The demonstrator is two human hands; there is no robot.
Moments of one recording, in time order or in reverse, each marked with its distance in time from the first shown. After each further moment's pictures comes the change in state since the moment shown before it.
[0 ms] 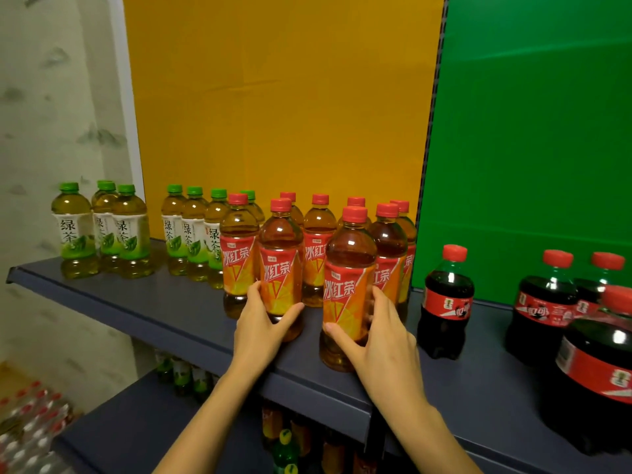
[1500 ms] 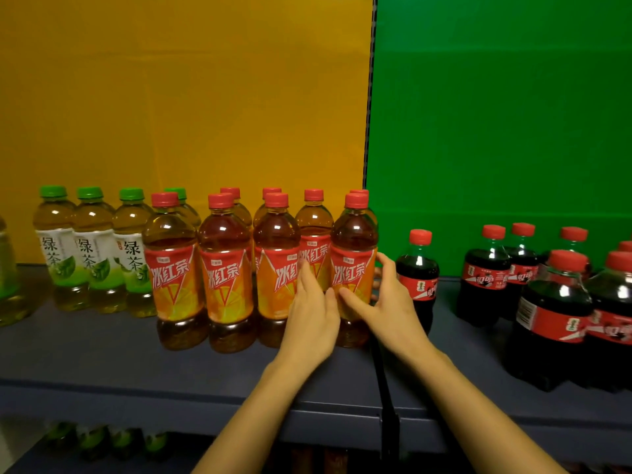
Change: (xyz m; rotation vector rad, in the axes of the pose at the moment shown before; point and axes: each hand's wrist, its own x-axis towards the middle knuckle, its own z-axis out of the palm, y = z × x) left_hand 0.012 0.052 0.060 -0.184 -0.418 0.302; right_hand 0.047 0.025 -0.003 0.192 0.139 0.095
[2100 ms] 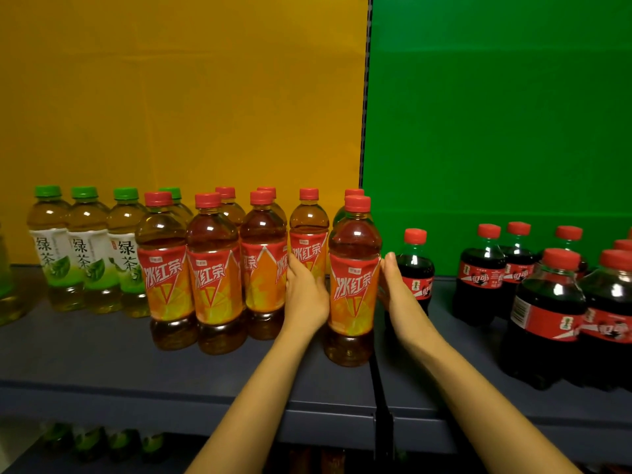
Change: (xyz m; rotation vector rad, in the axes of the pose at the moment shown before) left_hand 0.037 -0.007 0.013 -0.029 0.079 -0.202; right_hand -0.002 -0.012 -0.017 0.494 -0.102 0.116
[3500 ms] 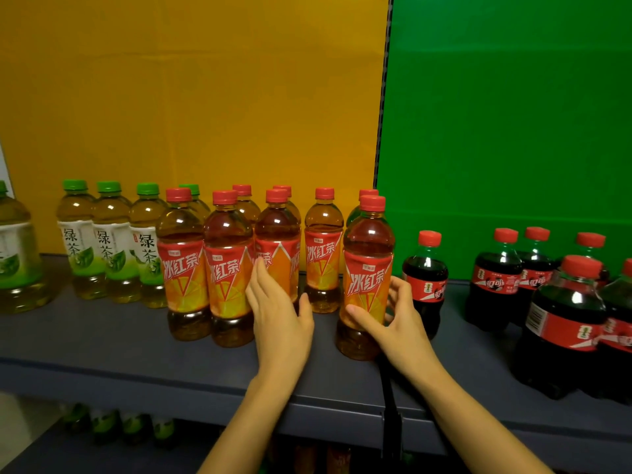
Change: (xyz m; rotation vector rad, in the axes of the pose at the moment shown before) left_hand -0.050 -0.010 -0.039 0.224 0.357 0.119; right_hand -0.018 0.025 0.008 -0.197 0.080 -0.027
